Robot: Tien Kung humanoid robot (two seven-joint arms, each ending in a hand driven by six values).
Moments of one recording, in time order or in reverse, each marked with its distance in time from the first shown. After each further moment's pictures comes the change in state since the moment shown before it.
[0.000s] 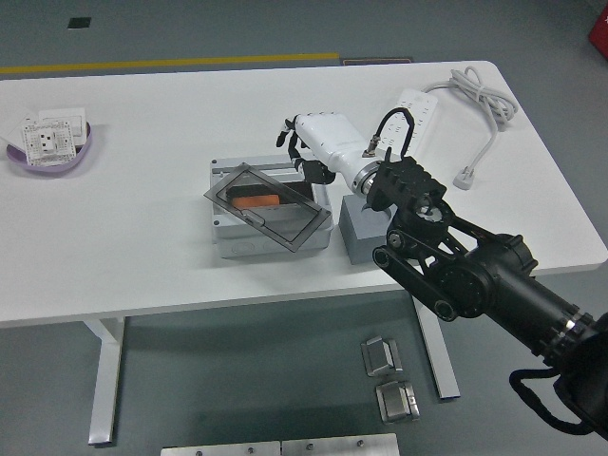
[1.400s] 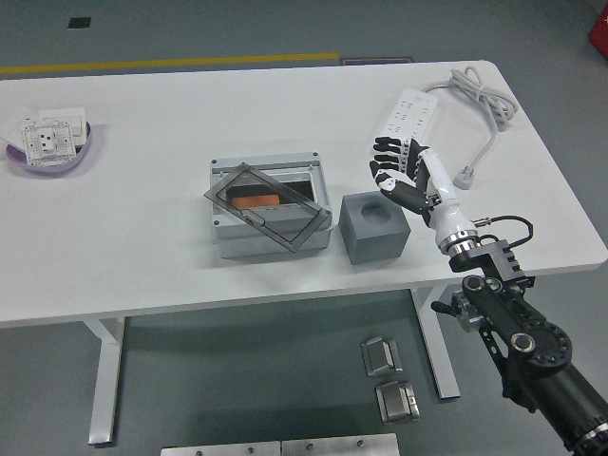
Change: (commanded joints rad) left arm 0.008 -0.023 0.042 0.000 -0.057 -0.002 -0.036; right arm -0.428 -0.021 0.455 0.019 0.851 -0.035 0.500
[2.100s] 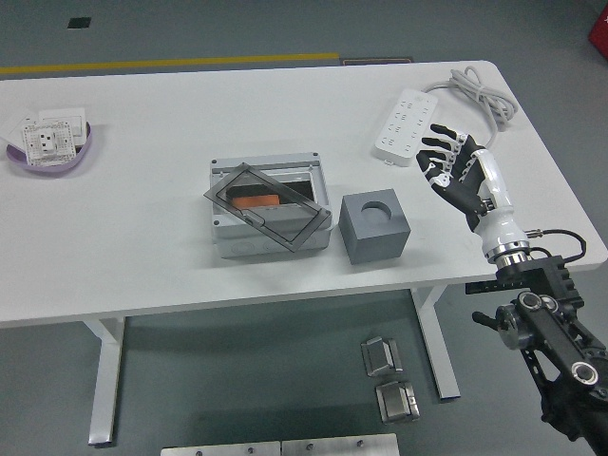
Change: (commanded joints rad) left arm 0.004 -0.004 0.063 0.000 -0.057 -0.004 -0.032; right arm -0.159 -0.105 0.108 0.259 0.058 -0.009 -0.024
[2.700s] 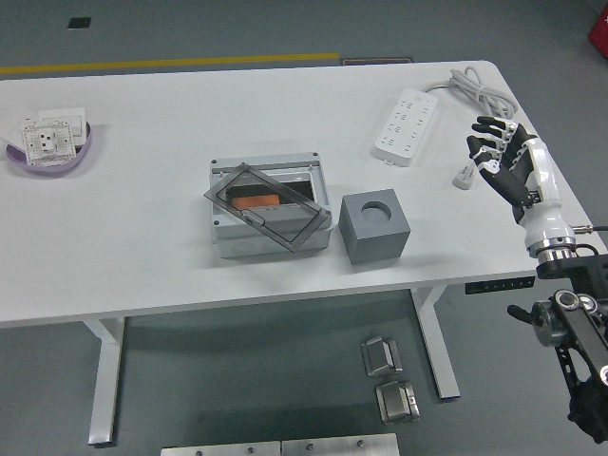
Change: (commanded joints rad) left arm -0.002 0.009 0.034 0.000 -0.035 0.000 -0.011; right arm -0.060 -0.019 0.133 0.038 0.035 0.050 0.013
